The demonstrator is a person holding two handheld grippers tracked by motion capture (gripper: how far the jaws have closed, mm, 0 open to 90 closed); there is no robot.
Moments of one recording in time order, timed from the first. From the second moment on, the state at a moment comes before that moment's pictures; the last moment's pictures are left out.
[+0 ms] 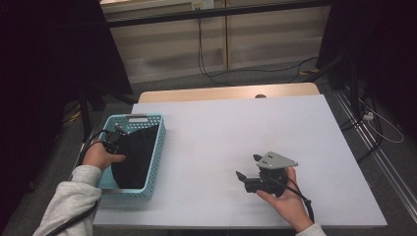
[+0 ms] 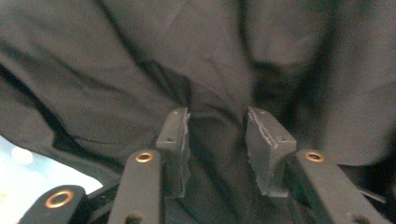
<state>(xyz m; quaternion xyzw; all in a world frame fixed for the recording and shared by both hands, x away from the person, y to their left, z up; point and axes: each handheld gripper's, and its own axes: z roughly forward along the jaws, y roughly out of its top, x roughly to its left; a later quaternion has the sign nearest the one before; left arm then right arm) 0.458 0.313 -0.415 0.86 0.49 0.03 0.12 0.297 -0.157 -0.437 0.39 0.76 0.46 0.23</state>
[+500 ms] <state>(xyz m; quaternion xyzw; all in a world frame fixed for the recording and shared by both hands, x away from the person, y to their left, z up) 0.471 0.330 -0.414 0.85 0.51 0.08 0.08 0.300 -0.169 -0.444 0.40 0.76 0.46 0.23</state>
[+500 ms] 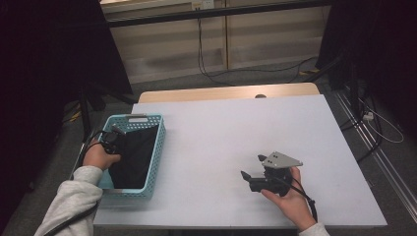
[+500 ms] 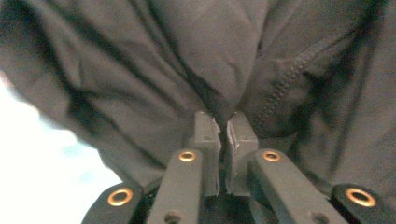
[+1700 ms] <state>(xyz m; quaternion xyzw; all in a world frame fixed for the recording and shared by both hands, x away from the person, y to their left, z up) 0.444 0.298 -0.387 0.86 0.48 0.03 0.20 0.293 -0.185 -0.438 0.41 0.75 0.46 0.24</state>
